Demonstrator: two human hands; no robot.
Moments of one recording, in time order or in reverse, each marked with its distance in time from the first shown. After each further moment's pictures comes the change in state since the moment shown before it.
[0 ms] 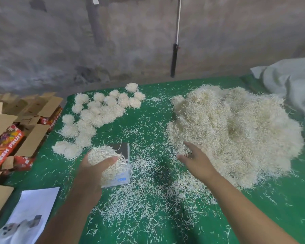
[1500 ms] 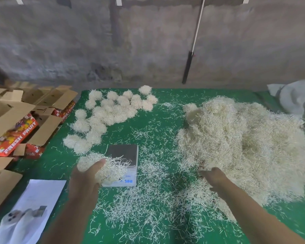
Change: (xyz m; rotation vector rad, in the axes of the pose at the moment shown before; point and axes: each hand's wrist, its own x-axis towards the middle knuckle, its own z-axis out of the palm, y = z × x) left_hand 0.014 -0.001 -0.044 -0.012 0.331 -0.074; right_hand 0.046 0.037 0.013 0.158 0.026 0.468
